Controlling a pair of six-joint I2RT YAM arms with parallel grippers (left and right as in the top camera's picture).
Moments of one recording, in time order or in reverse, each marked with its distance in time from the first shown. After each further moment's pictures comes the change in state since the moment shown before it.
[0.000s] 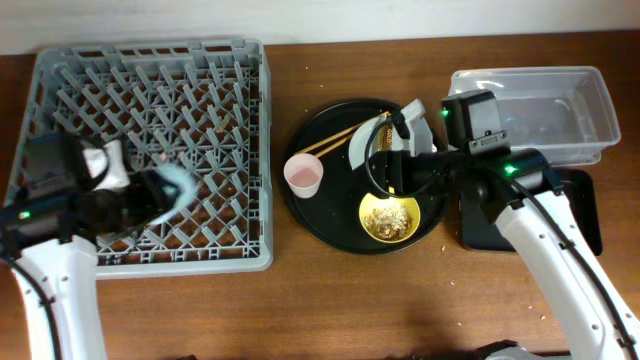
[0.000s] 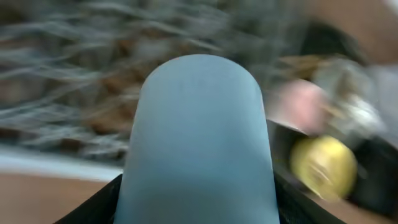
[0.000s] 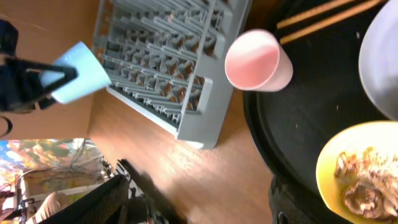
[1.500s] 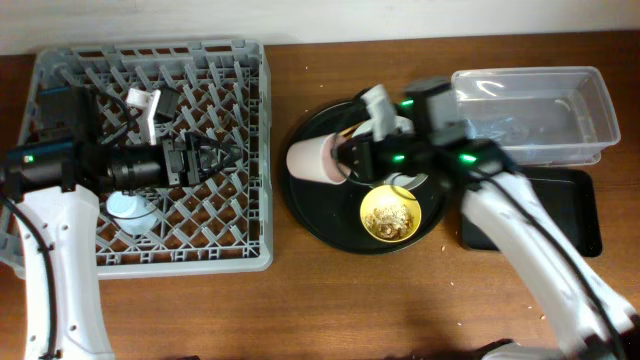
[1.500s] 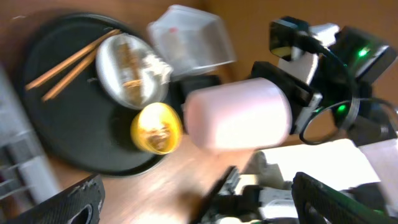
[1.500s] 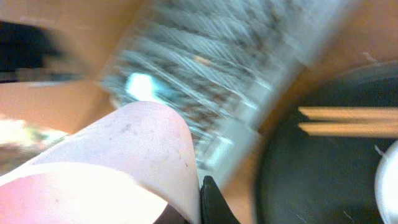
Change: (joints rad) left arm -0.123 0.188 0.269 -0.130 0.842 0.374; right arm 0.066 0.050 0.020 0.322 -0.090 -0.115
